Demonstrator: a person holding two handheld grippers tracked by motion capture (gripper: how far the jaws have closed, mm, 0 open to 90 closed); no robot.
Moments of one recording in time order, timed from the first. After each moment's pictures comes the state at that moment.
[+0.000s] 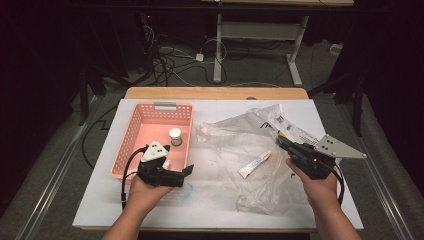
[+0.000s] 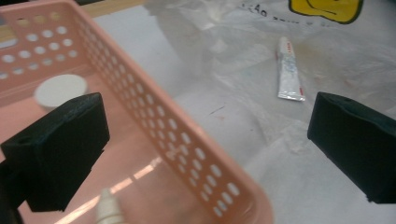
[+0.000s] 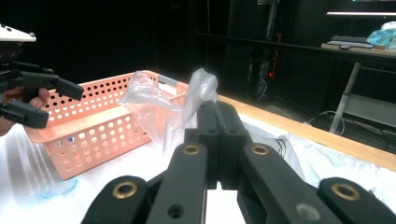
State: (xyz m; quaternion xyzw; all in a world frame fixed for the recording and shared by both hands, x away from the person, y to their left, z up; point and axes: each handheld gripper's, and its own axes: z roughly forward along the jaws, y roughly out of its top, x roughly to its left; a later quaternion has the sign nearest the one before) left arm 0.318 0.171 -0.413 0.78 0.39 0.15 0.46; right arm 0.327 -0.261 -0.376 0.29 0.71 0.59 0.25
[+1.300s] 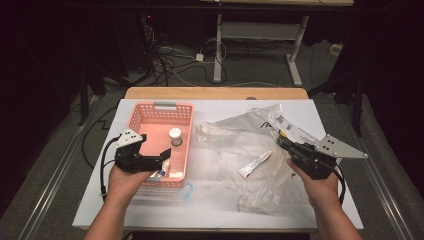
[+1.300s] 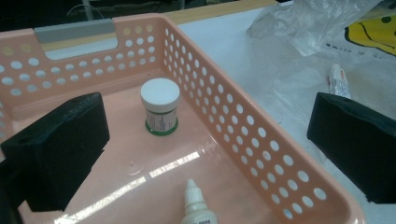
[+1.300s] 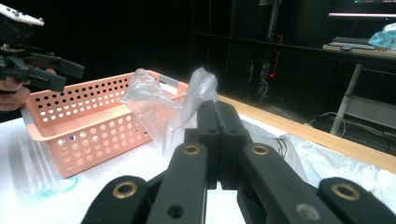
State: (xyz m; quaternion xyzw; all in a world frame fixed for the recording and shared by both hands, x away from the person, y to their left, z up) left arm 0.341 0.214 -0.399 0.75 0.44 0.18 0.46; right arm 0.327 -0.262 -0.375 0.29 0.71 0.59 0.25
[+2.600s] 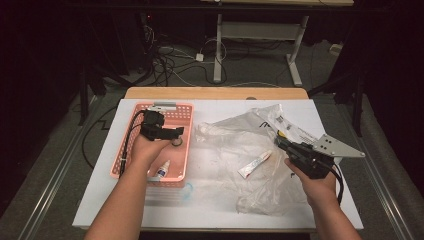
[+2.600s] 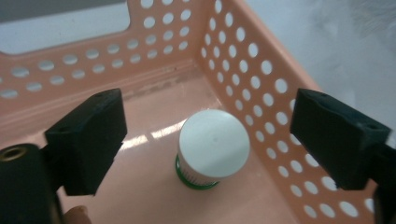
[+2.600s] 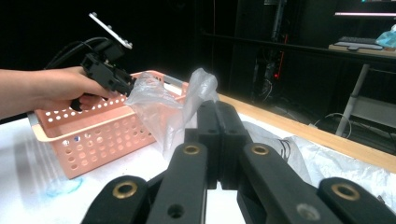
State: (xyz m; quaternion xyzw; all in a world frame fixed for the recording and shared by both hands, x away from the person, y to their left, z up) left arm 0.461 0.191 -0.434 0.78 0.49 0.11 0.36; right arm 0.328 -0.258 -0.375 0.28 0.72 0.59 0.24
